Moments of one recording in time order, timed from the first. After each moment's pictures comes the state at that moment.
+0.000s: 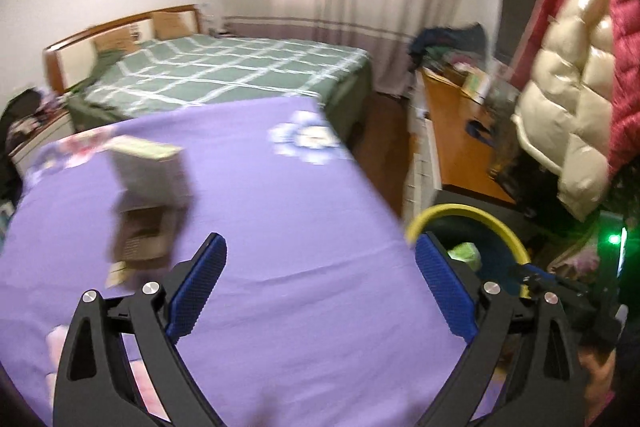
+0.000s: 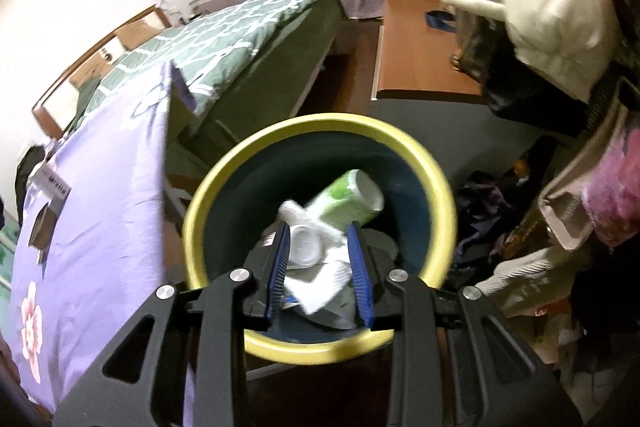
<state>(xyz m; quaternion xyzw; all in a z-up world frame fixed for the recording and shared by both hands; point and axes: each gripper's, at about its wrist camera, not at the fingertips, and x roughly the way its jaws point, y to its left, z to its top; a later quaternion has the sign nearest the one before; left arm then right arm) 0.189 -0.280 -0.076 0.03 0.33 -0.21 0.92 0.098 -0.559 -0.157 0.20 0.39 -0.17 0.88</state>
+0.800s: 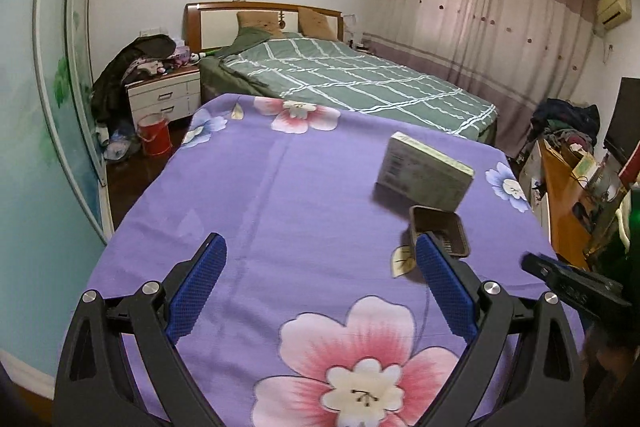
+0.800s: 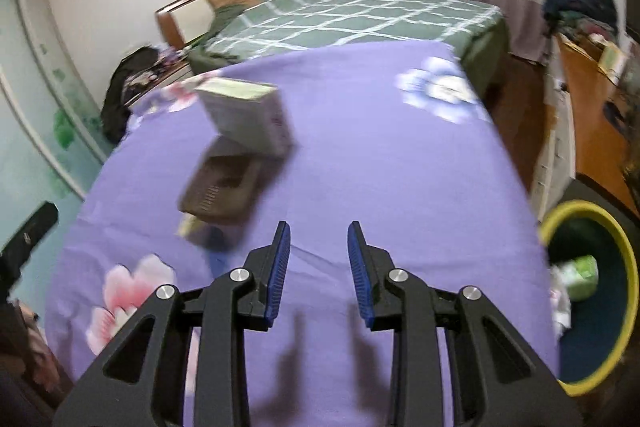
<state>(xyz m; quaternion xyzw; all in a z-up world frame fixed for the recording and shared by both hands) 0.198 -0.029 -0.085 -0.07 0.31 0.00 0.95 0.232 -0.300 -0.111 0.08 0.41 0.06 0.91</state>
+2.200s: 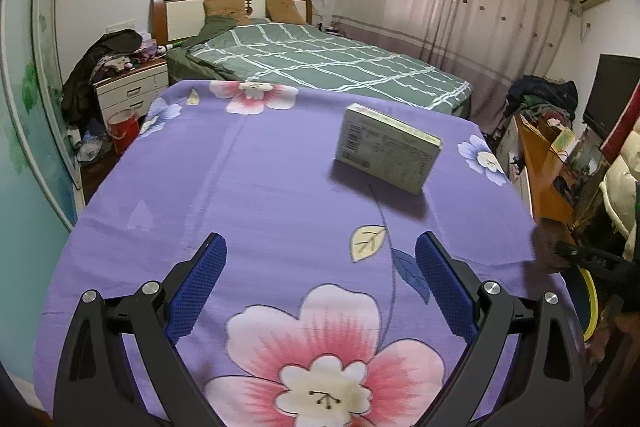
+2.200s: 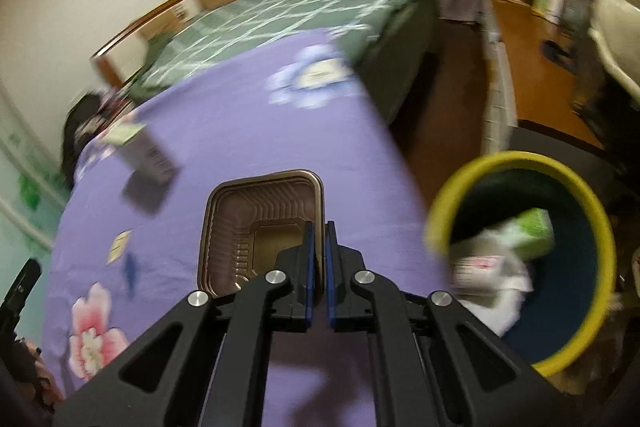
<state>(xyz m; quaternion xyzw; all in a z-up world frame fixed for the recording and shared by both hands) 0.212 -0.074 -0.102 -0.05 0.34 -0.06 0.94 0.198 -0.426 -0.124 0.17 0.41 -0.07 0.89</state>
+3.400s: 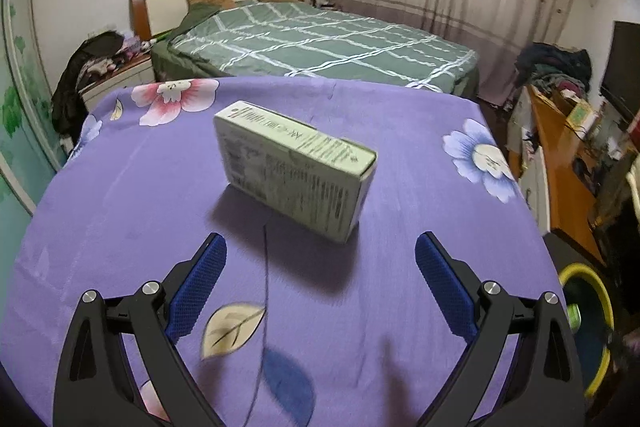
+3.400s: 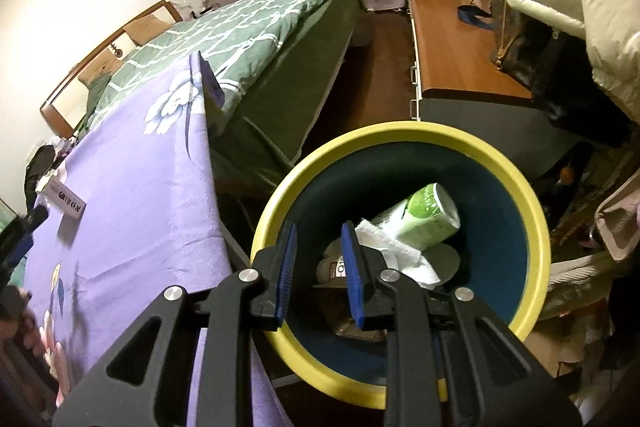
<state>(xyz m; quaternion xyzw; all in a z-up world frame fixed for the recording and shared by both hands) 0.332 -0.206 -0.127 -0.01 0.39 -0.04 0.92 0.160 -0.526 -0.159 0.22 0.40 -0.16 0.88</state>
